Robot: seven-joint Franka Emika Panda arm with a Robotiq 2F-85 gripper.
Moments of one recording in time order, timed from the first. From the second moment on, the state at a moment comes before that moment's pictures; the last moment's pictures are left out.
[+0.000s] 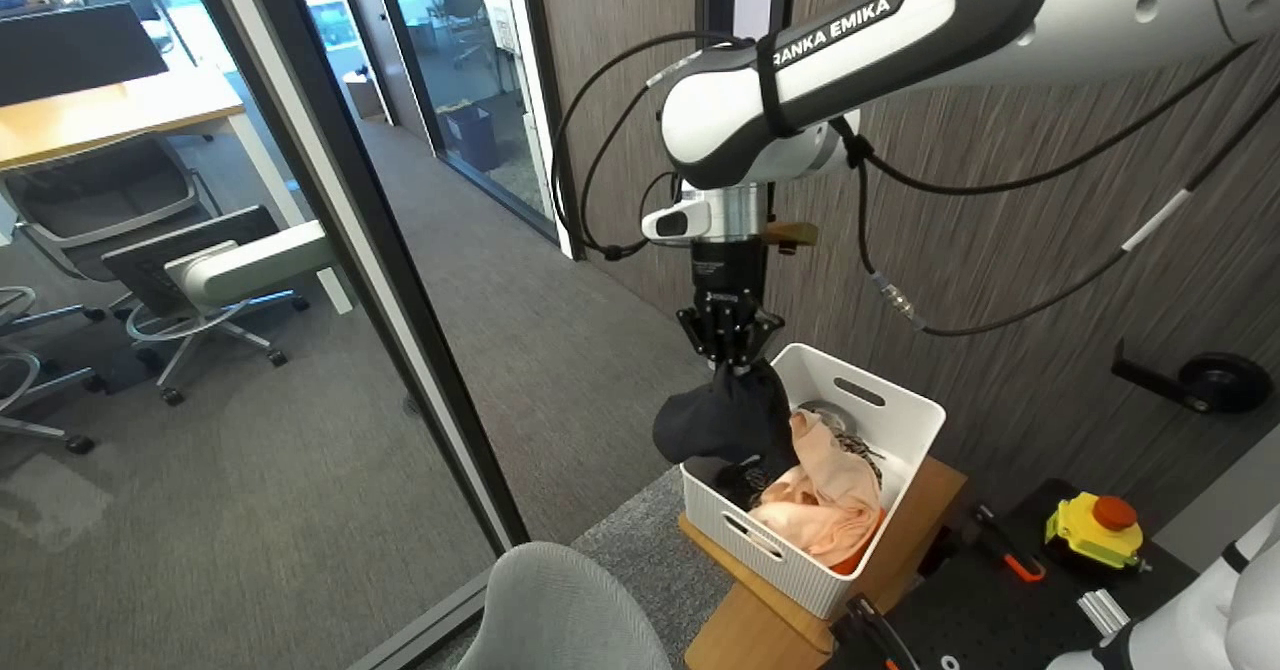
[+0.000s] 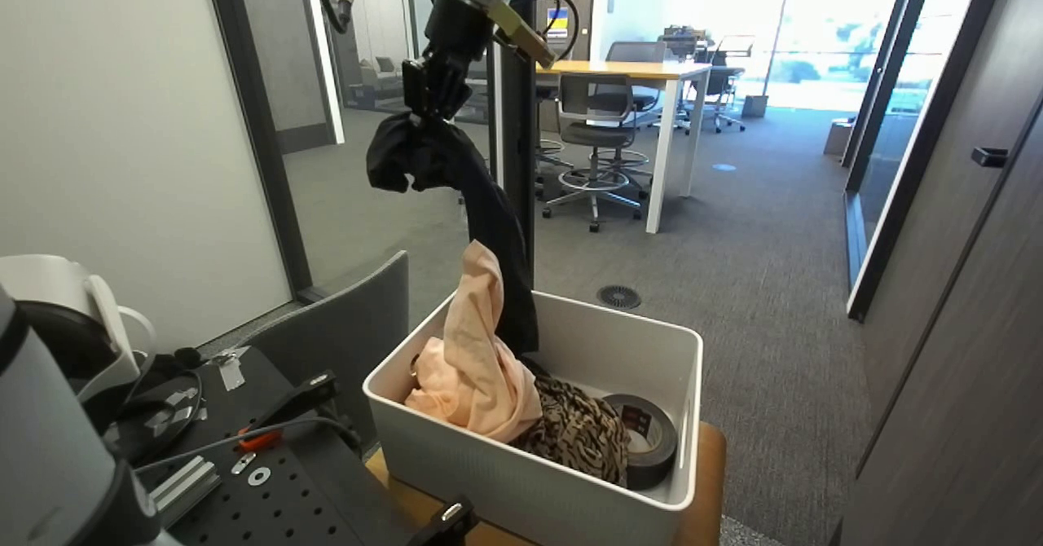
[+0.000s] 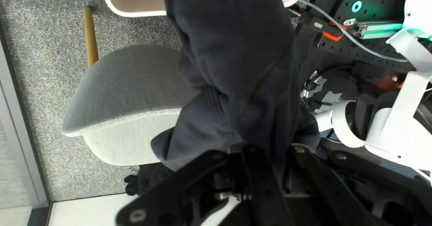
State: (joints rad) arm 0.07 0.01 0.20 -2.11 0.28 1.79 -1.74
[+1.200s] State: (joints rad) arm 0.29 0.04 0.31 -2.02 0.29 1.82 -1.57
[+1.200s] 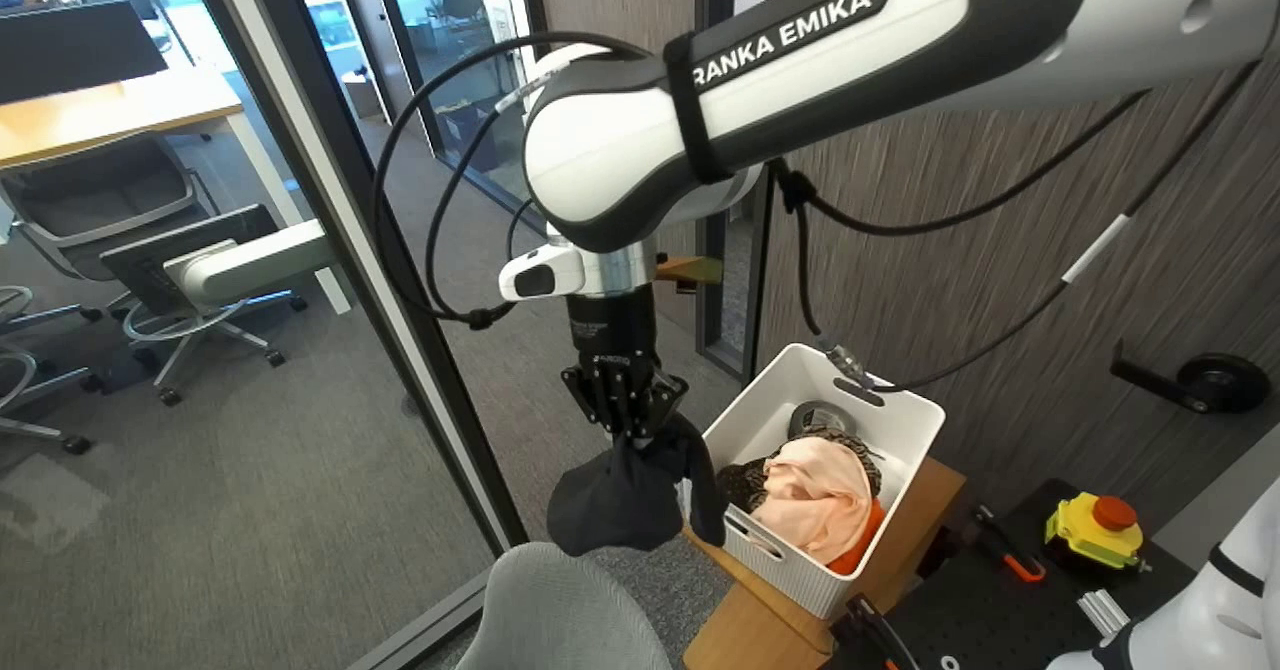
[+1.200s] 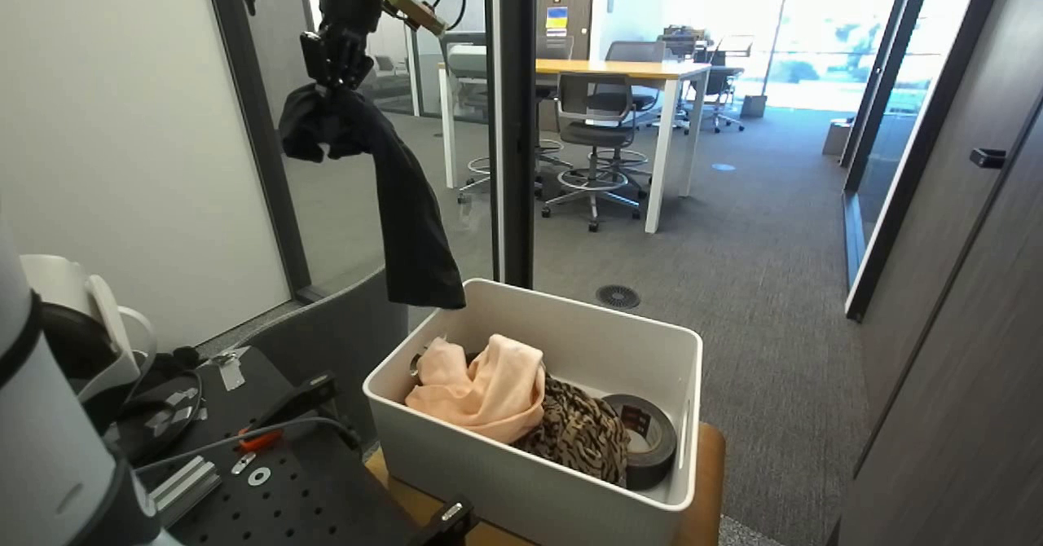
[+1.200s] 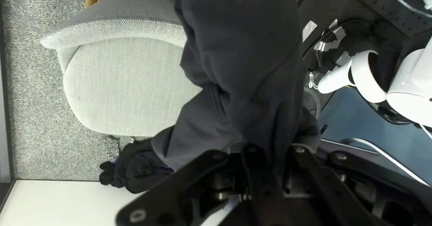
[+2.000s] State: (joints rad) arm 0.31 0.33 0.35 -1.95 0.30 2.02 -1.47
